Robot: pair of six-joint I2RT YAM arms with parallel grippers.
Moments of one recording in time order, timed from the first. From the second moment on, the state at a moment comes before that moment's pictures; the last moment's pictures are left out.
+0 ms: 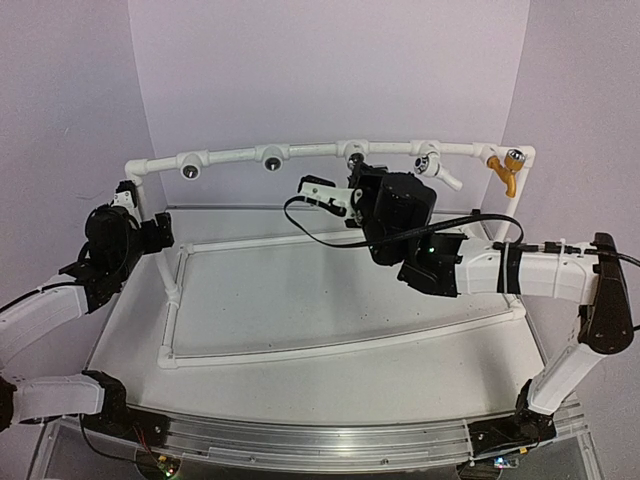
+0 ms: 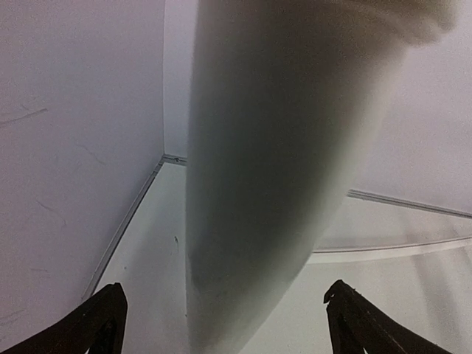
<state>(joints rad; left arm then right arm) -0.29 0.99 0.63 0.14 -0.37 -0.21 1.03 1.64 1.28 0.49 0.87 -1.51</state>
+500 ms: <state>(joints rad) -0.29 0.98 0.51 0.38 -0.38 -0.13 1.02 1.60 1.25 0.54 0.87 -1.56</state>
